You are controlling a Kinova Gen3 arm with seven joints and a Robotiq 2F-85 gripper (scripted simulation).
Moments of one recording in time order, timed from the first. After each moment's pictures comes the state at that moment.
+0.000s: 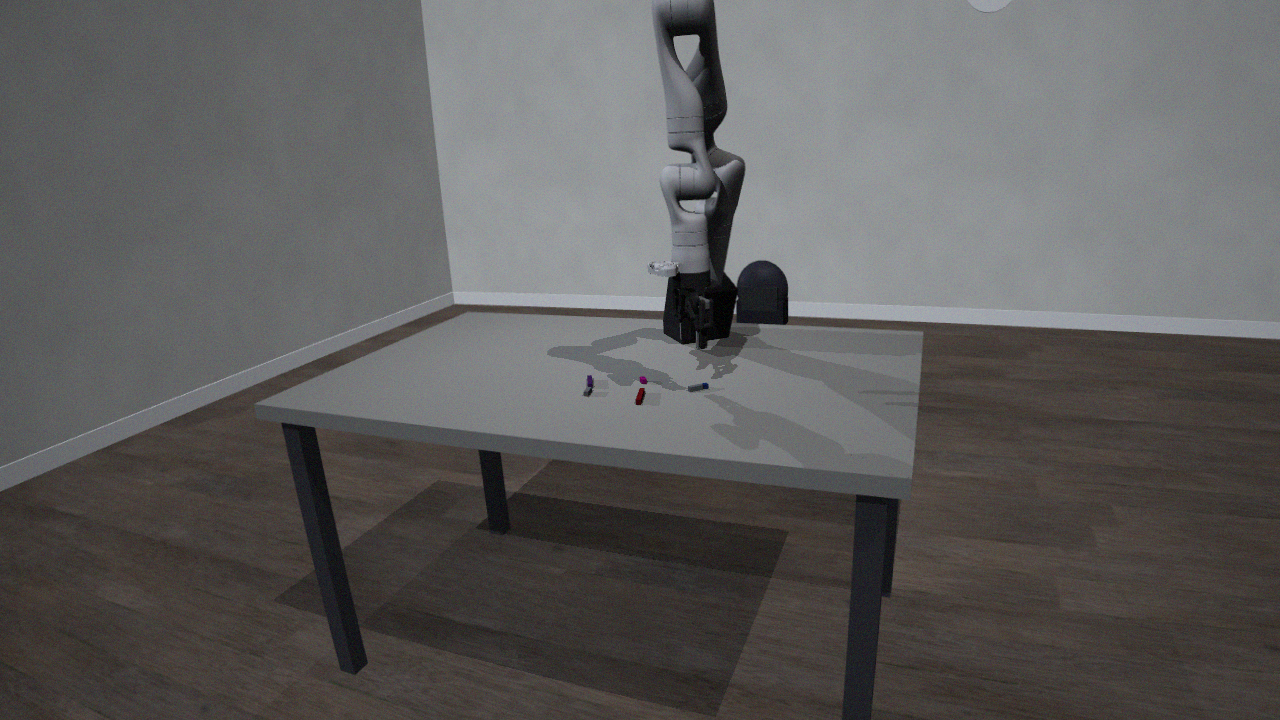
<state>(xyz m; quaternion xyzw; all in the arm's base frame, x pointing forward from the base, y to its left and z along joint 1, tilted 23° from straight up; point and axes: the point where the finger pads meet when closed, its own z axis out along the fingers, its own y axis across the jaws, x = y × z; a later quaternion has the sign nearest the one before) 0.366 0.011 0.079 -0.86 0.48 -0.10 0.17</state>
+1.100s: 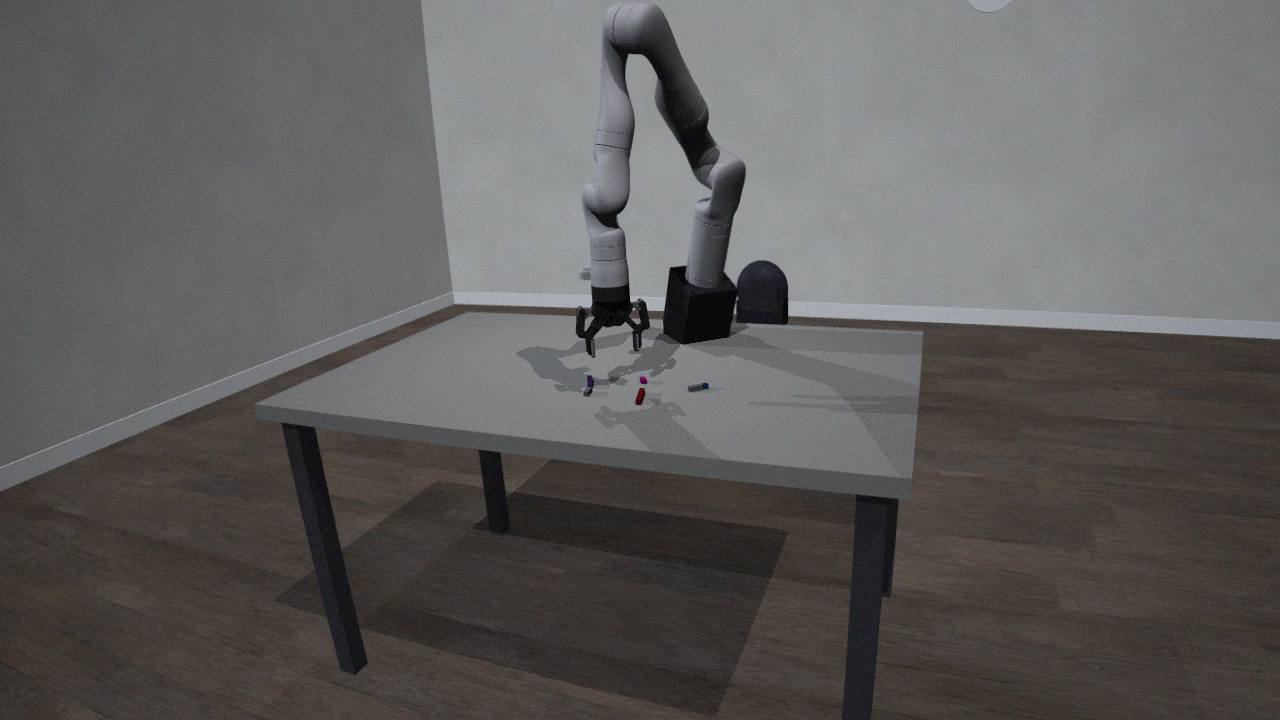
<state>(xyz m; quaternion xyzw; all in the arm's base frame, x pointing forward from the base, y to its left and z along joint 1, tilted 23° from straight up) 0.400 -0.142 0.038 -0.23 0.96 0.06 0.17</state>
